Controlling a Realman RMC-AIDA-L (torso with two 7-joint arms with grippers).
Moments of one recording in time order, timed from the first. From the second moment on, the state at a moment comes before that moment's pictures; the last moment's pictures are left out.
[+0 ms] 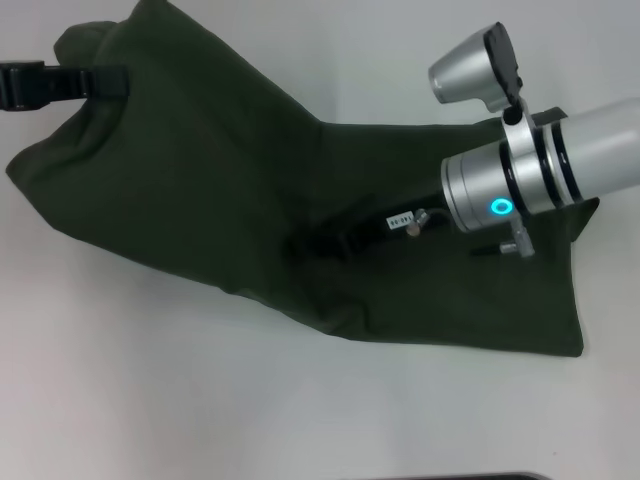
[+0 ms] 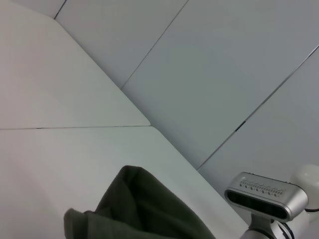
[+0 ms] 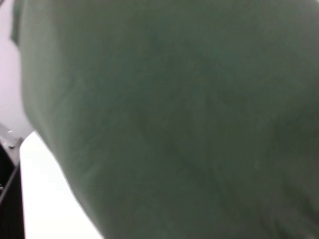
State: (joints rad) left arm -0.59 -2.00 0.45 0.96 2.12 1.93 -2.11; right arm 0.82 2.10 -1.14 -0.30 -1.90 -1.25 1.78
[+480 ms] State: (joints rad) left arm -0.59 -2.00 0.45 0.96 2.12 1.93 -2.11; right arm 0.86 2.12 -1.24 -0.29 -1.90 -1.22 1.81
